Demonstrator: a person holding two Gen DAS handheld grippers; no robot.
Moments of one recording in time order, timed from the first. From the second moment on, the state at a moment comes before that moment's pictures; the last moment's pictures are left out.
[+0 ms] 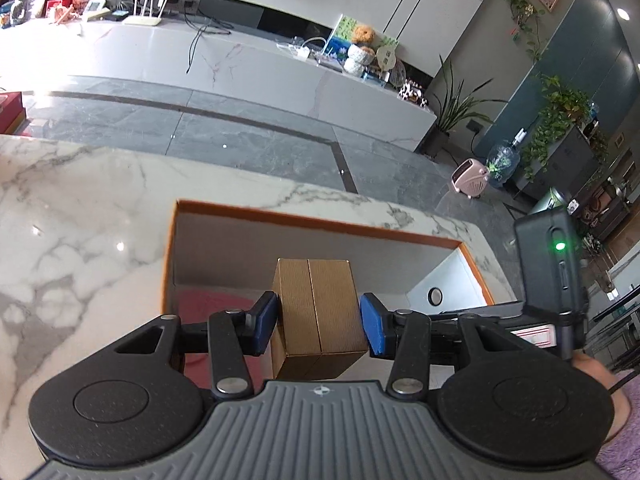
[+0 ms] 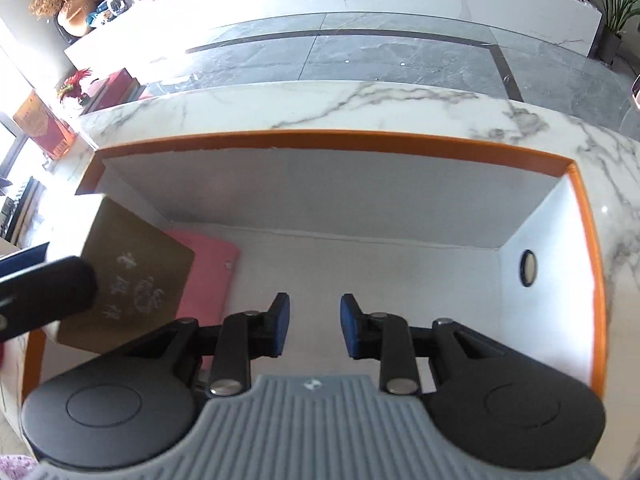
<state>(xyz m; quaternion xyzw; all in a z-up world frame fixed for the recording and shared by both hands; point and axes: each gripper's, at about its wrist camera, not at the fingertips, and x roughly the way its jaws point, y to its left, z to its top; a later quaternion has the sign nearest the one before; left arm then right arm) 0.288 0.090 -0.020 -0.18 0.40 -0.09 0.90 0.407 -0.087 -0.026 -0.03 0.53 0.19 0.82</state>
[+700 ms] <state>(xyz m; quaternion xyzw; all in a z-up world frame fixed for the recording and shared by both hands) 0.321 0.076 -0.076 -0.25 0.50 -0.09 0.82 0.391 -0.123 -0.036 -0.07 0.53 0.18 0.82</state>
